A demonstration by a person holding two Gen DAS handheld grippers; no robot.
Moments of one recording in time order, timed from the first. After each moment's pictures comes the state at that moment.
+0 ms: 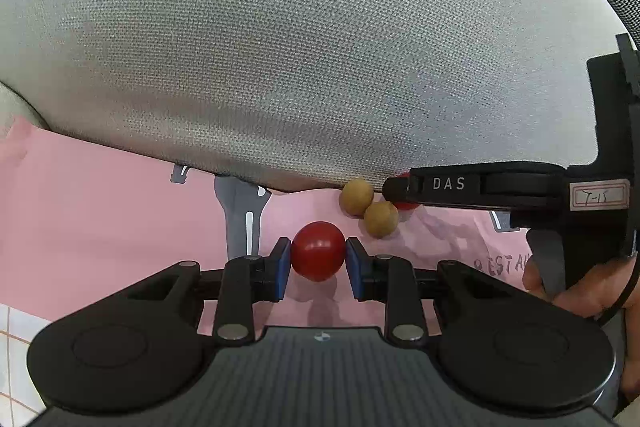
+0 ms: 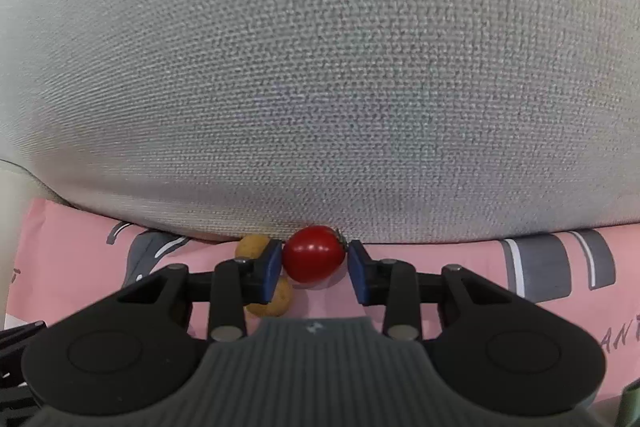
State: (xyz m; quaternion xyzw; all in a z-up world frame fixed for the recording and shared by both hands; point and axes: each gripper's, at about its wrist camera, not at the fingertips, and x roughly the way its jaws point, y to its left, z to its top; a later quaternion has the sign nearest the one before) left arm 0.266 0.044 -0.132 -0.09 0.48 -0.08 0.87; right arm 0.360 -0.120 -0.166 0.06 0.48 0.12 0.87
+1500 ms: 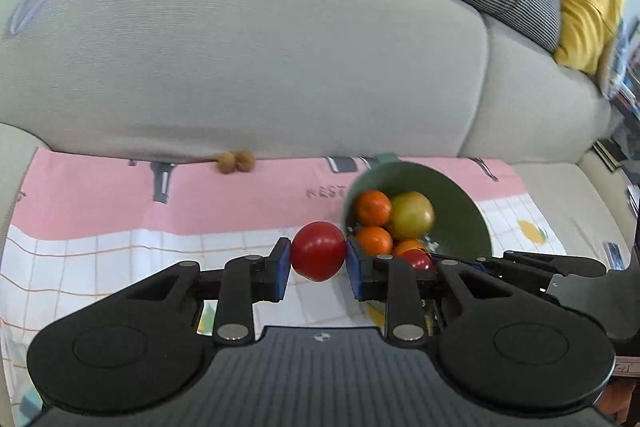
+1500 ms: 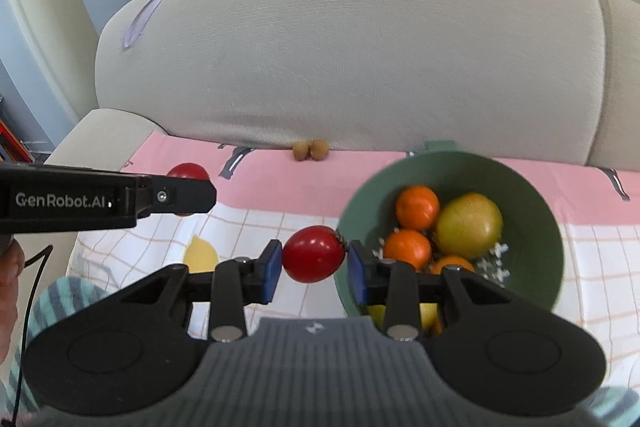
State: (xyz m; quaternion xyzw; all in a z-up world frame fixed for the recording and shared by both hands) left arm 0.112 -0.039 -0.011 -0.04 0.44 -0.16 0.88; right arm 0.090 -0.220 -0.059 0.03 0.39 0.17 0.91
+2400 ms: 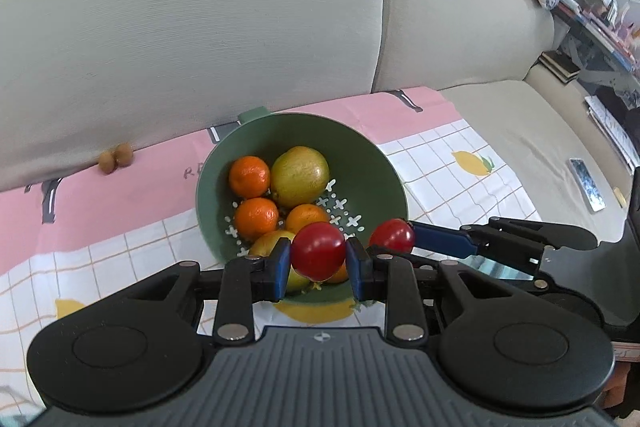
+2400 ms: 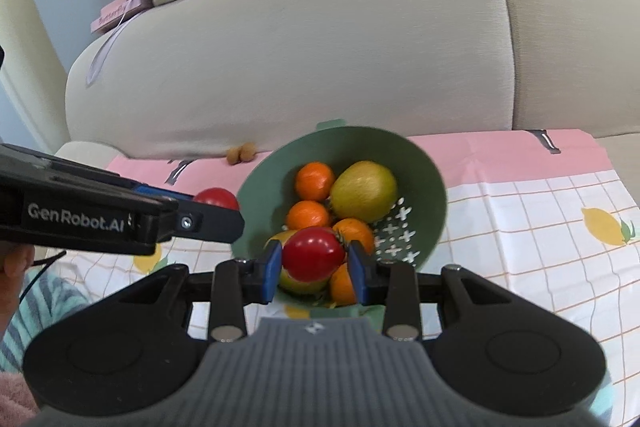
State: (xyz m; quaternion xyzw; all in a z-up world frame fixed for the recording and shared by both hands) left arm 0.115 -0.149 -0.031 0.04 0.48 -0.26 0.84; right arm 0.052 -0.318 -0.077 0.08 0.36 0.12 0.92
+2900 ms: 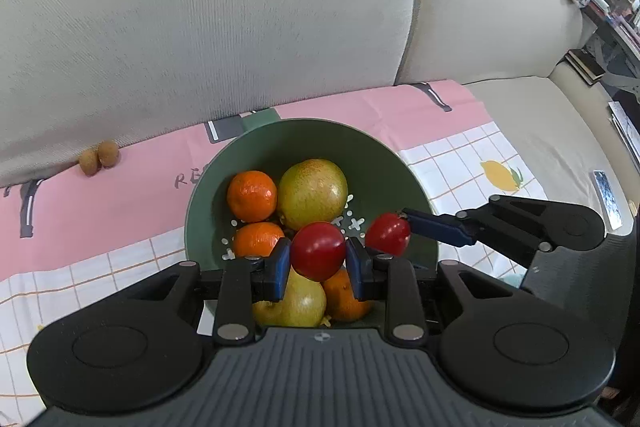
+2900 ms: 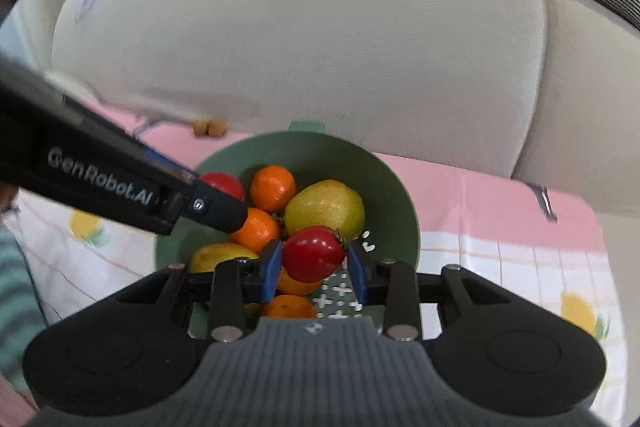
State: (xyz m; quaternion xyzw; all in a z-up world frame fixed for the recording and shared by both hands) left arm 0.178 -0.166 -0.063 0.03 0.53 -0.24 0.81; right arm 0.120 -0.308 -0.098 -0.08 0.38 0.14 0.91
